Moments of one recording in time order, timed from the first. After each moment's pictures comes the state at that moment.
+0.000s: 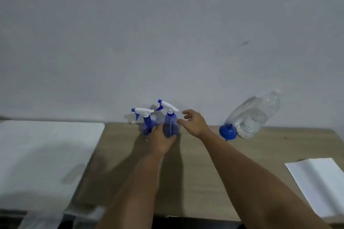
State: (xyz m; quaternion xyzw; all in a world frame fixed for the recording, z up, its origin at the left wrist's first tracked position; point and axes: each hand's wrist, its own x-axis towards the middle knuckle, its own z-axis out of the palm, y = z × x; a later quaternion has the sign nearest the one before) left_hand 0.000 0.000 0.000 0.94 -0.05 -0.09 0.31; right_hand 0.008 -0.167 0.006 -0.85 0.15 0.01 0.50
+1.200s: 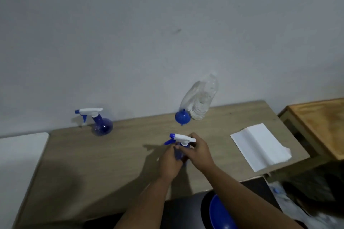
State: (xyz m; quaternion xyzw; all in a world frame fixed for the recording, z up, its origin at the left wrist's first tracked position) left_hand -0.137 -0.135 -0.076 0.86 -0.12 -0.24 0.44; right_hand -0.188 -0.264 -0.058 -0.78 0.22 -0.14 0.57
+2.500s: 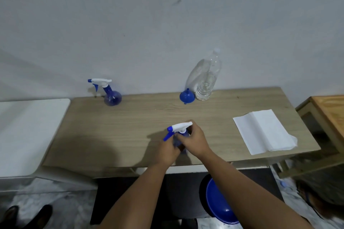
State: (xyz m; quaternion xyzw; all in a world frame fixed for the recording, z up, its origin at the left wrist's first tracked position) left_hand -0.219 -0.134 -0.049 0.89 -0.10 -0.22 0.39; right_hand -0.242 -0.263 -0.053 -0.76 0.19 -0.04 0.61
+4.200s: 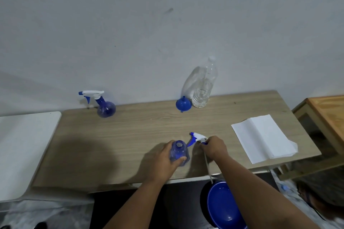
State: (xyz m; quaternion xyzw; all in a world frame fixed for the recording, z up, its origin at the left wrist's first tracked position) left_hand -0.214 -0.124 -0.025 0.89 -0.16 -0.22 0.36; right_hand -0.224 -0.355 -0.108 -0.85 0.39 0.17 0.31
